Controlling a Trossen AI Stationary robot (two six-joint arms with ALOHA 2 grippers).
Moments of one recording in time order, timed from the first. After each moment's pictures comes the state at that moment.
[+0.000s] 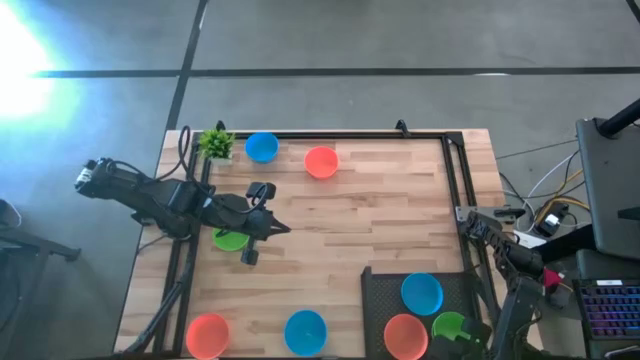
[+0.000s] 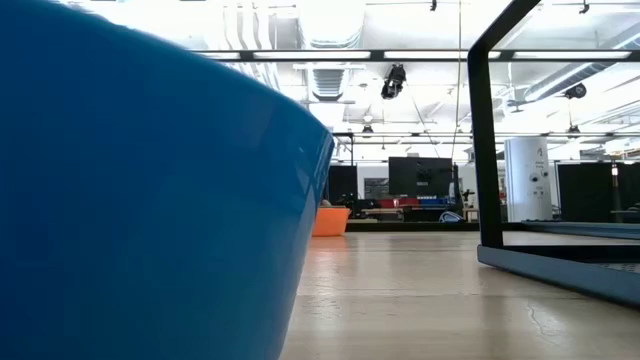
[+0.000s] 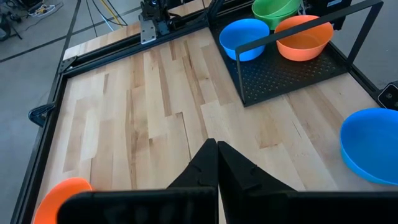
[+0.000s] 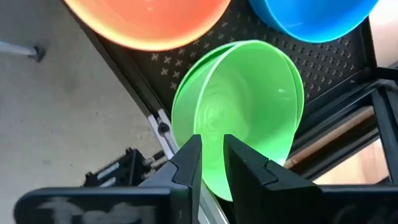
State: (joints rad) left arm -0.29 1.13 1.16 -0.58 -0.21 0.15; right arm 1.16 2.14 1.96 -1.57 -0.02 1.70
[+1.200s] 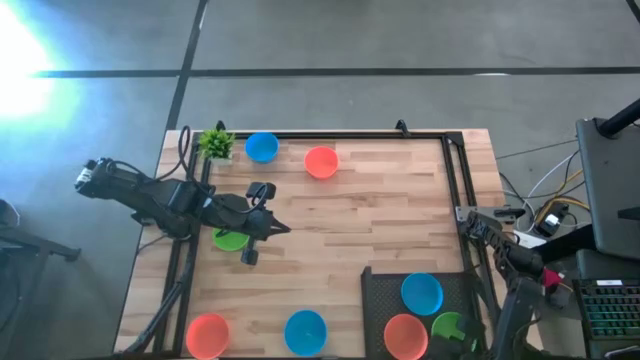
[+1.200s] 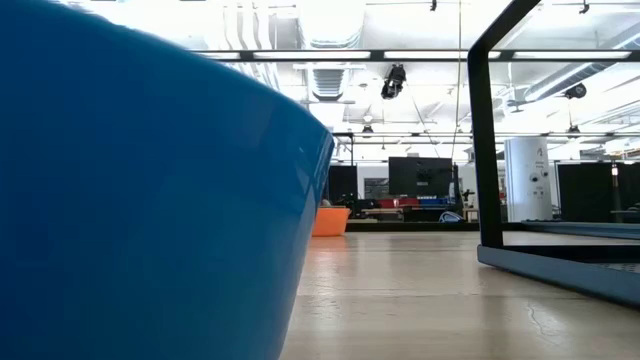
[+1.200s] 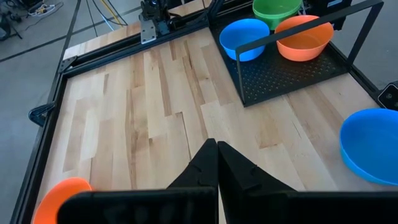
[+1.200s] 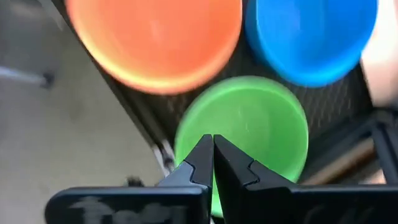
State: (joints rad) left arm -0.29 1.13 1.16 -0.58 -0.21 0.15; right arm 1.16 2.14 1.96 -1.57 0.13 1.69
